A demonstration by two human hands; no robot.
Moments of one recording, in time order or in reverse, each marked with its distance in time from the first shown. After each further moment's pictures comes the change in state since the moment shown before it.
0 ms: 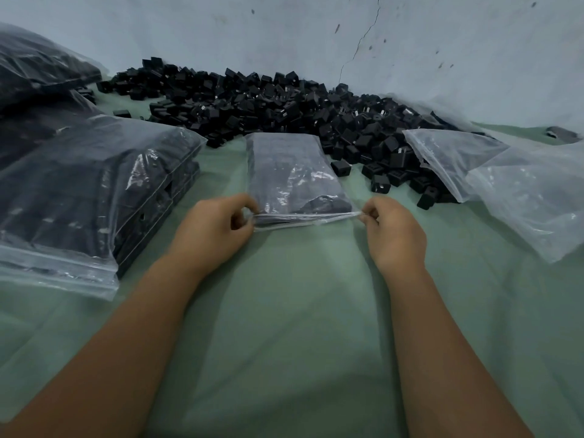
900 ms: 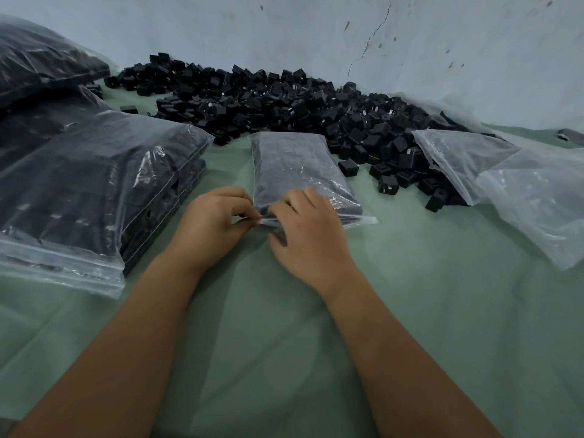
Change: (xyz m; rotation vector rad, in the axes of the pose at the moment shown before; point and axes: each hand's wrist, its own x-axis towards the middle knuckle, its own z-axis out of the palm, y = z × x) left_hand 0.008 -0.011 -0.004 -0.038 0.068 0.269; right_hand -0.034 -0.102 0.025 -0.073 0.014 -0.663
